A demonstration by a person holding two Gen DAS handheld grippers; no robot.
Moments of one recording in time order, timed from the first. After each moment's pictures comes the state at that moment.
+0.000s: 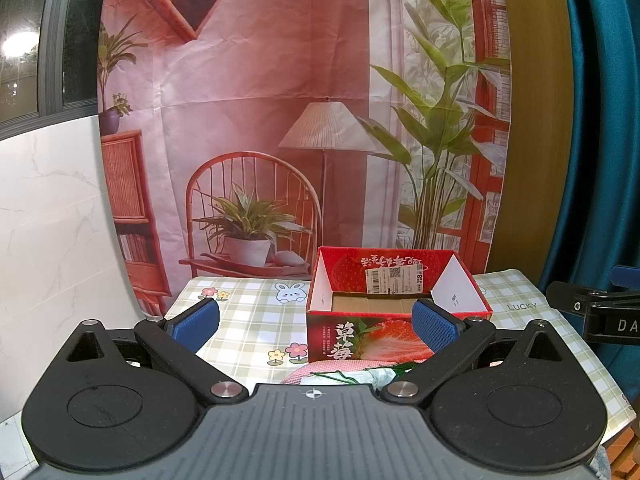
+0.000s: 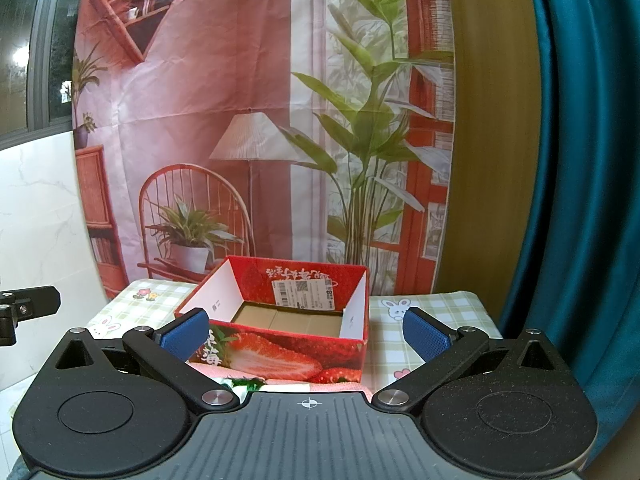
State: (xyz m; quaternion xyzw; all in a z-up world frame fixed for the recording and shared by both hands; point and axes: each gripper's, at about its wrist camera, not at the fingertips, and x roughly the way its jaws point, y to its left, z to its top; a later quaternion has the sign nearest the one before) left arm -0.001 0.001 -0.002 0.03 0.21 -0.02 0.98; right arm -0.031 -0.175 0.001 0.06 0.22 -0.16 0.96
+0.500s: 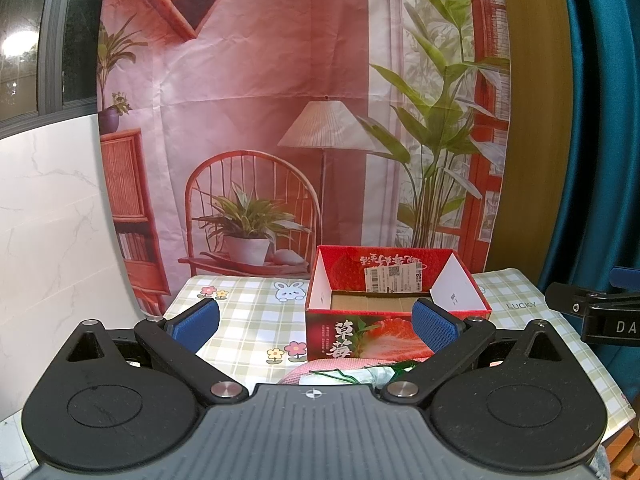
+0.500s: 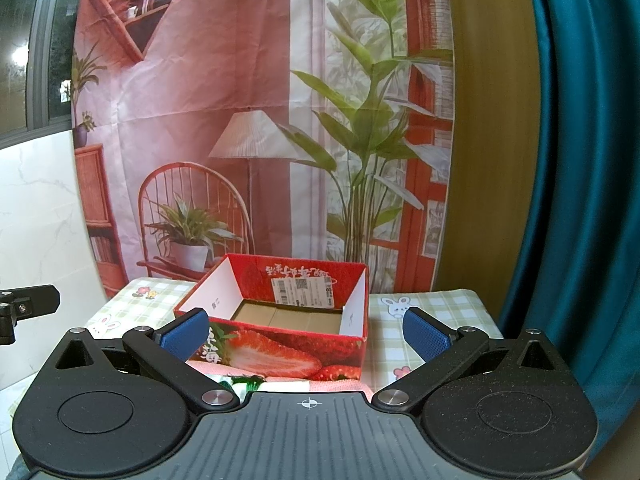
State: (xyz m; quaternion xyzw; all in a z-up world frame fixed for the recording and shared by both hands) left arm -0.002 0.001 -0.003 0.03 0.21 -0.02 0.98; right arm -0.031 -0.175 0.001 0.06 0.22 -0.16 0.96
